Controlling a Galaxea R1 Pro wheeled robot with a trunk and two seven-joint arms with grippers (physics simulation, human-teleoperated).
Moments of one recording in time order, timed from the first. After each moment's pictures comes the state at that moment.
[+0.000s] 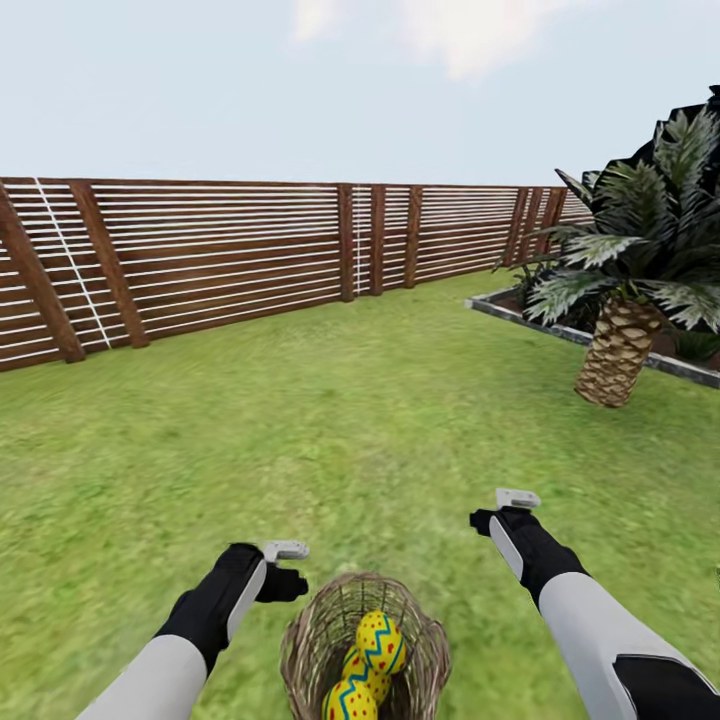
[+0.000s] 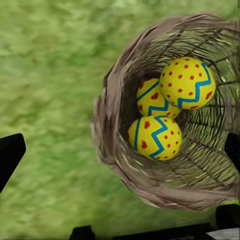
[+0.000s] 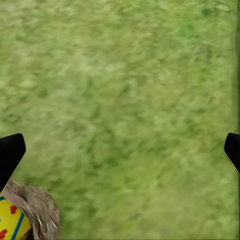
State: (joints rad) left arm -0.61 -0.08 -0.08 -0.68 0.07 0.79 -0.02; right arm -0.80 -0.03 -0.04 -0.48 -0.08 0.45 -0.26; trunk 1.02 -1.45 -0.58
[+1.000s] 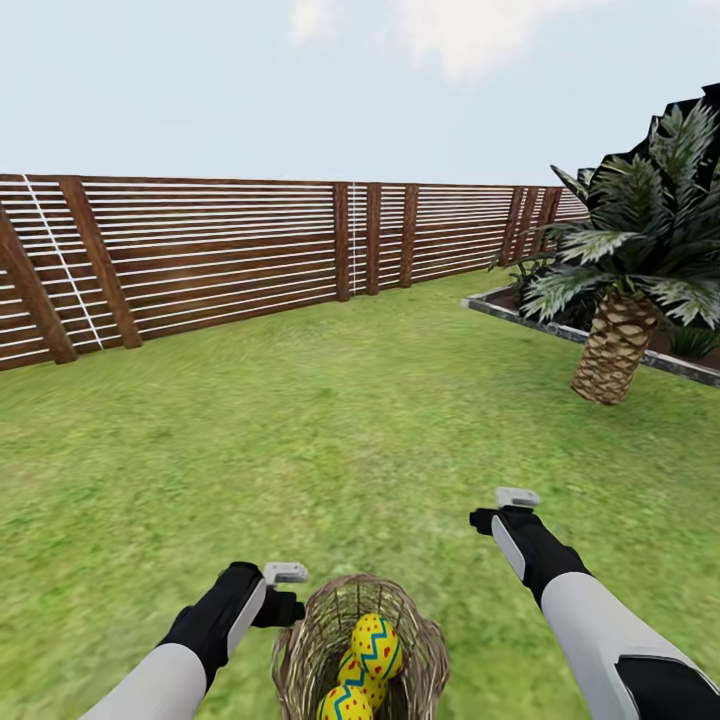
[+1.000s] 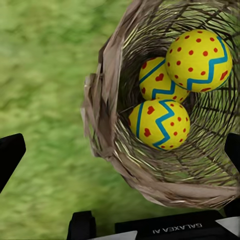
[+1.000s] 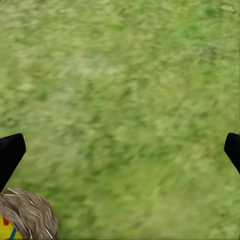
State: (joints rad) left arm -0.61 -0.08 -0.08 -0.56 0.07 0.75 -0.01; right arm -0.80 -0.04 -0.04 -0.49 -0.08 0.45 -0.23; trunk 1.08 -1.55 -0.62
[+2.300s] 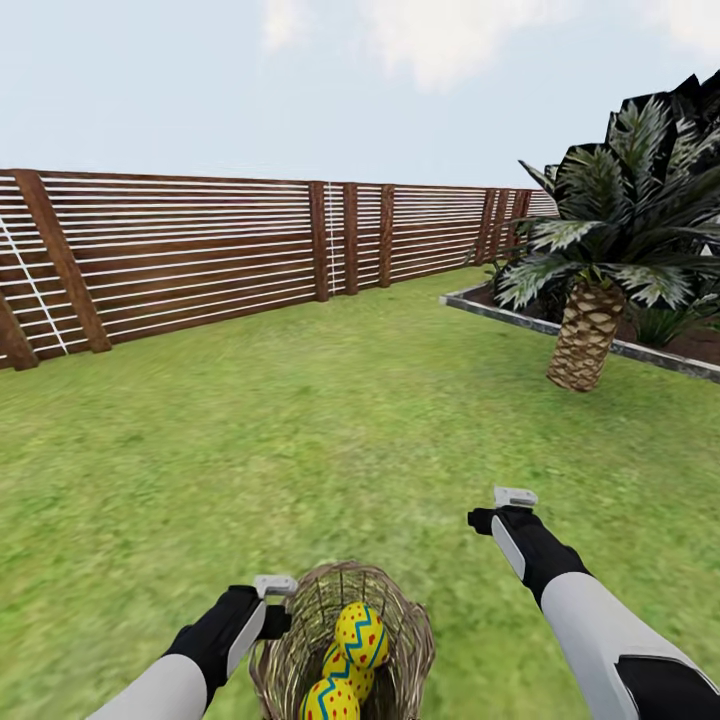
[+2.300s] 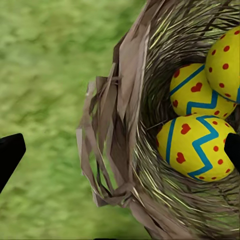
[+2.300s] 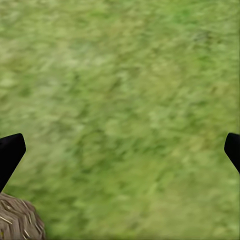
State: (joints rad) left arm -0.61 -0.08 -0.07 -0.42 0.07 0.55 0.15; right arm -0.80 -0.04 -0.04 -0.49 -0.08 0.45 -0.20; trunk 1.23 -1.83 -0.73
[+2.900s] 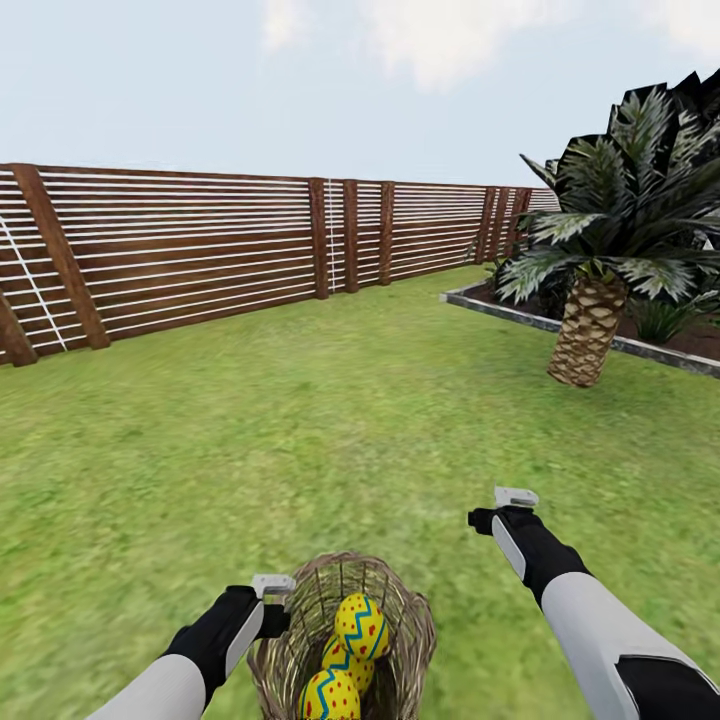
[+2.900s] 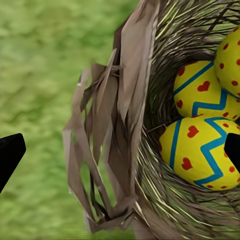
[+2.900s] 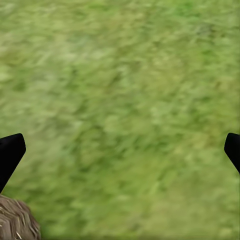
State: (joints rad) left arm -0.61 -0.08 -0.06 -0.42 0.07 0.54 0.15; right arm -0.80 -0.04 -0.04 -0.49 -0.08 0.45 -0.20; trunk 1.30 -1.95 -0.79
